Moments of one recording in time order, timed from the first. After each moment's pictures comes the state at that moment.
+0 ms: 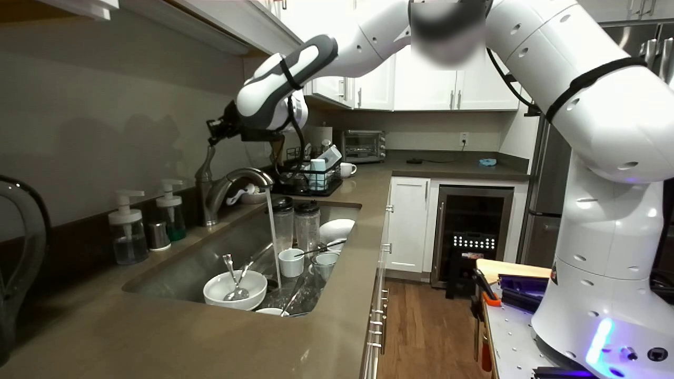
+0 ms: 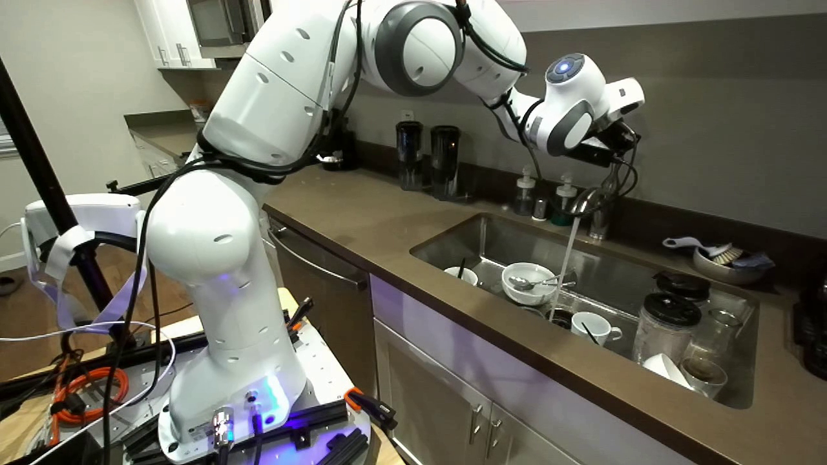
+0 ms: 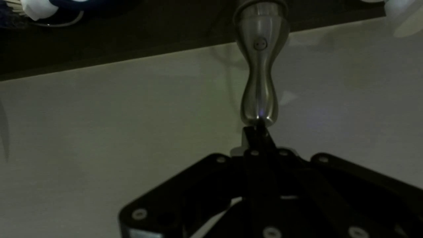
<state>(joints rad) -0.26 0.67 0.17 -1.48 0.01 3.14 -0.08</state>
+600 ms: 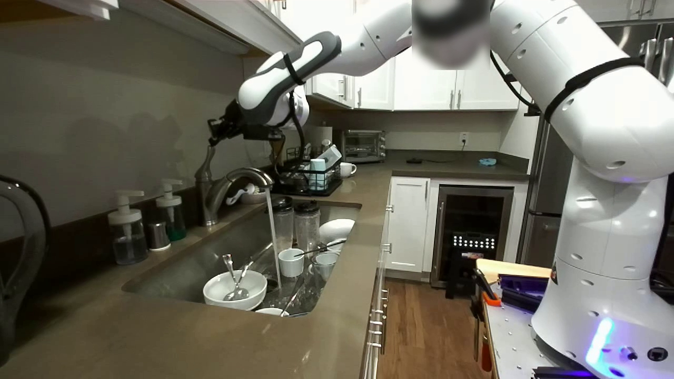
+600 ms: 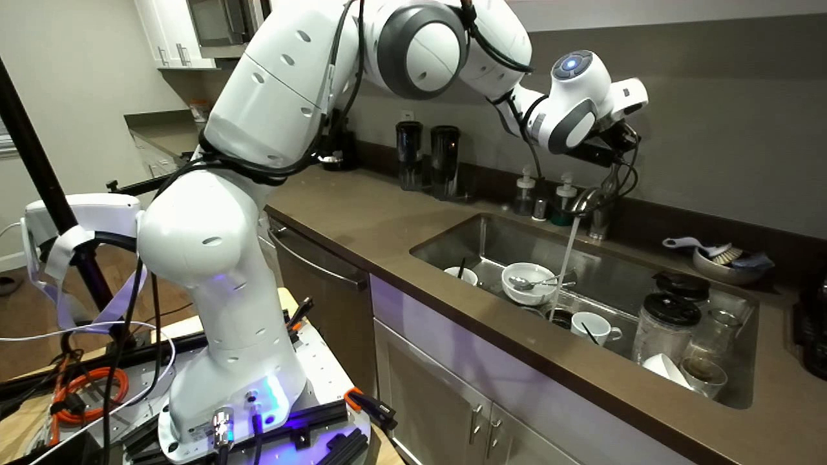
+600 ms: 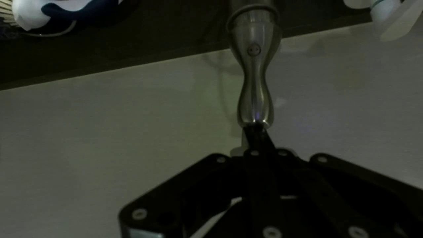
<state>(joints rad) -0.35 0.67 0.27 -1.49 0.01 3.10 -0.12</state>
